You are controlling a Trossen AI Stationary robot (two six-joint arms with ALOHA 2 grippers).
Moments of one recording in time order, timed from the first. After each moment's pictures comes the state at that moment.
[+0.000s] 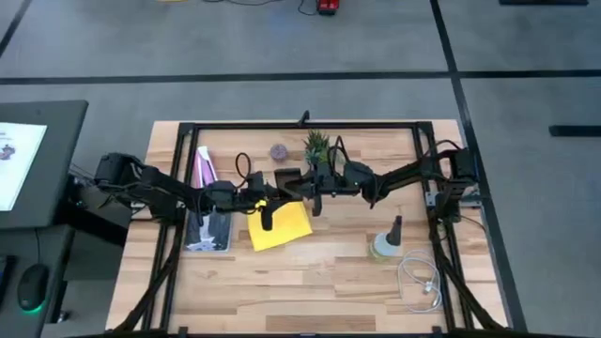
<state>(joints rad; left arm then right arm) -0.04 1.46 0.40 1.11 -0.28 -0.25 -0.10 1.82 0.83 1.14 -0.11 0.26</state>
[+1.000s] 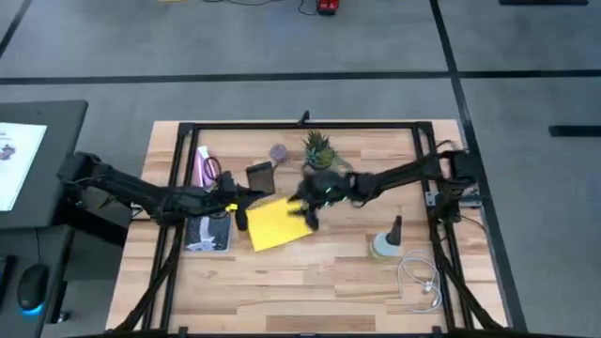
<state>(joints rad) -0.24 0.82 0.30 0.51 -0.66 -0.21 -0.03 1.94 1.13 0.23 -0.16 0.05</state>
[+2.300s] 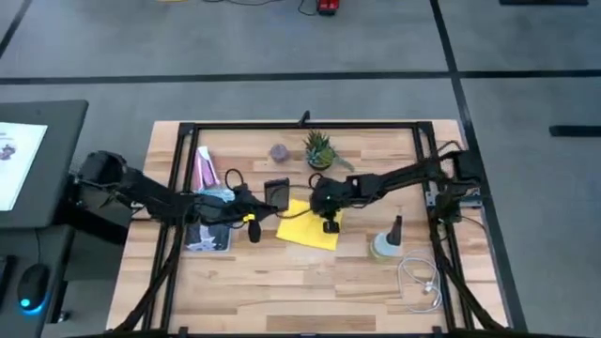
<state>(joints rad) -0.21 1.35 0.33 0.95 -0.46 -0.32 -0.05 1.72 0.99 -0.09 -0.04 -0.12</state>
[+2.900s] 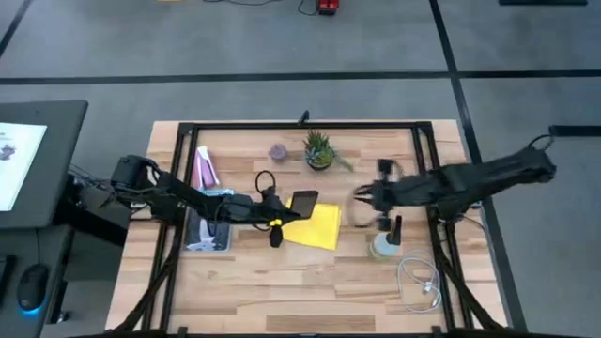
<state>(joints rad) -0.13 1.62 0.53 0.98 -0.27 -0.23 0.31 0.94 0.99 -0.57 0.31 0.08</state>
